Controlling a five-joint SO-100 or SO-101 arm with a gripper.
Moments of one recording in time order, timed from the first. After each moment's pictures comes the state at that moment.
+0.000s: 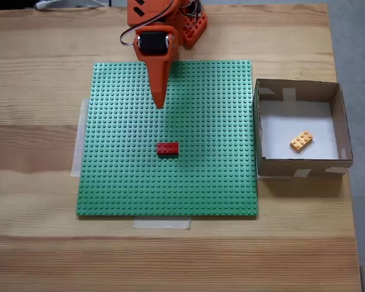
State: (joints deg) arm -0.1 175.7 166.9 37.2 3.4
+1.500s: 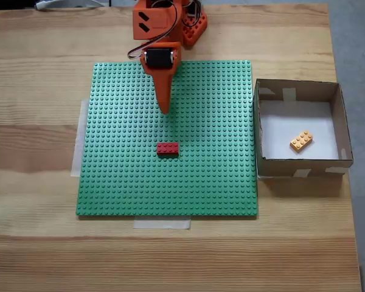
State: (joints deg) arm 0.6 184.7 180.9 41.8 1.4
